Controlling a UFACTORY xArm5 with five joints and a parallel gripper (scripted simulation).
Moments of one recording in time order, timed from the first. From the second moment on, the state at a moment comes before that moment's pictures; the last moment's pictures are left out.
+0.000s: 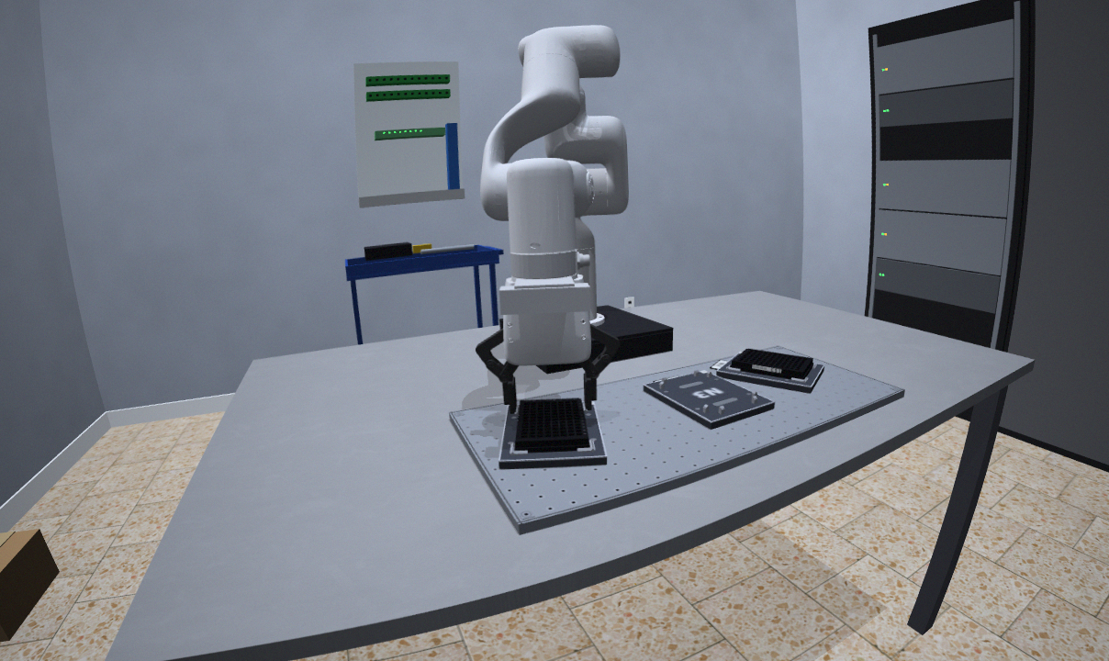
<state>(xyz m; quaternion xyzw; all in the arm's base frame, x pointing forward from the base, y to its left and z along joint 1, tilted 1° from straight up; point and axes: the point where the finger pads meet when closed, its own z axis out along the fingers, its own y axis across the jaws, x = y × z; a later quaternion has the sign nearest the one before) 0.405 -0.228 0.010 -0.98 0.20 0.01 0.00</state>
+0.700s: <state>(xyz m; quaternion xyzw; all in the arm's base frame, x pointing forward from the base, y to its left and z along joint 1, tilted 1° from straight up) 0.405 -0.227 -0.002 -0.98 0.20 0.01 0.00</state>
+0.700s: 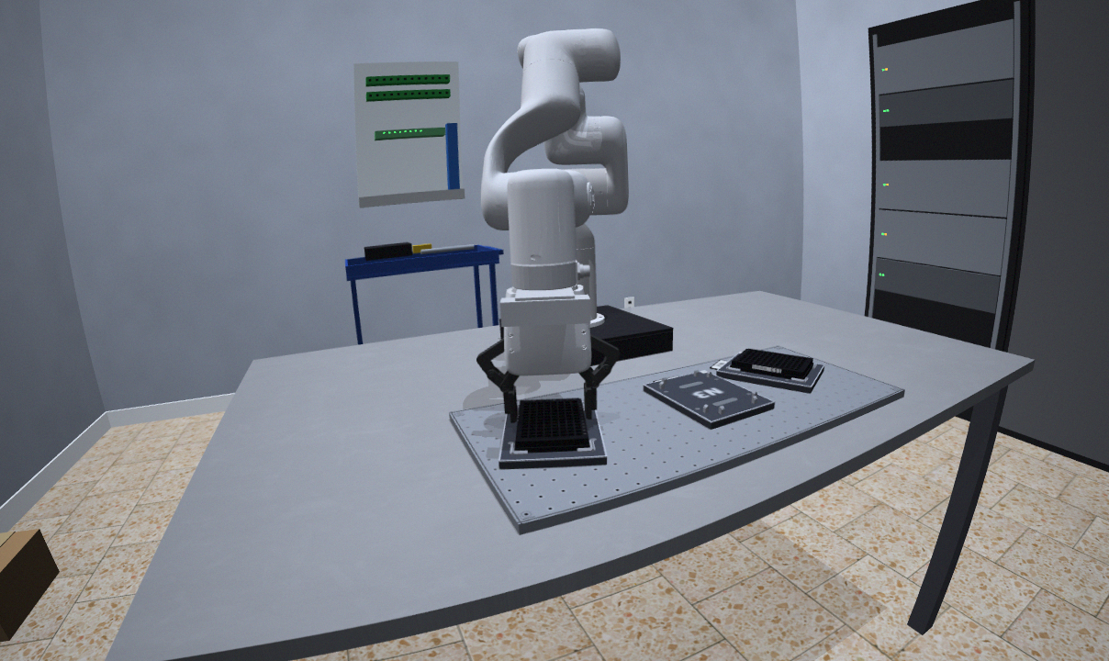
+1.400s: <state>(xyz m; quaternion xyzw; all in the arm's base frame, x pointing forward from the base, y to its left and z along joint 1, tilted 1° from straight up) 0.405 -0.227 -0.009 -0.98 0.20 0.01 0.00</state>
